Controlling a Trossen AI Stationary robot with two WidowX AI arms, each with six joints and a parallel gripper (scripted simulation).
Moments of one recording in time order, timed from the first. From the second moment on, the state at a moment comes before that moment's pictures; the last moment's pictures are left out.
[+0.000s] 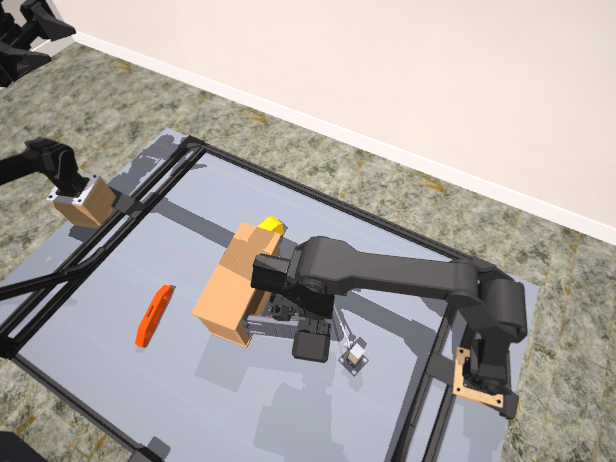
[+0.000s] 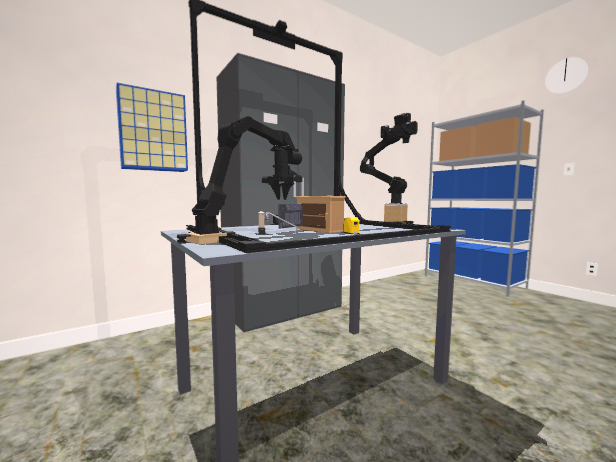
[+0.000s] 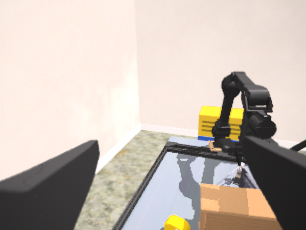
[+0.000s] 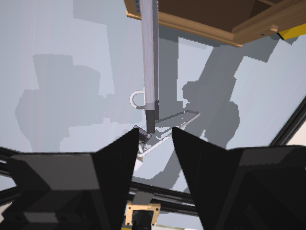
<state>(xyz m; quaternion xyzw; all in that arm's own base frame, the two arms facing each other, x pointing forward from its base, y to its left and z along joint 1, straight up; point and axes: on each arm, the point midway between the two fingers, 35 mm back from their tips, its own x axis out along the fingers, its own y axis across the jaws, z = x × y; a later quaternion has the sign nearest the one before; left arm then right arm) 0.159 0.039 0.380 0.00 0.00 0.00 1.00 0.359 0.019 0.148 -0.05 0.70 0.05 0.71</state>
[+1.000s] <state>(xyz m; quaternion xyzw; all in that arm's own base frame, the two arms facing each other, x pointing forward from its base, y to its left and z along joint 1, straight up) 0.159 0.038 0.380 0.00 0.00 0.00 1.00 0.342 -0.050 0.090 0.40 0.57 -0.21 0.68</state>
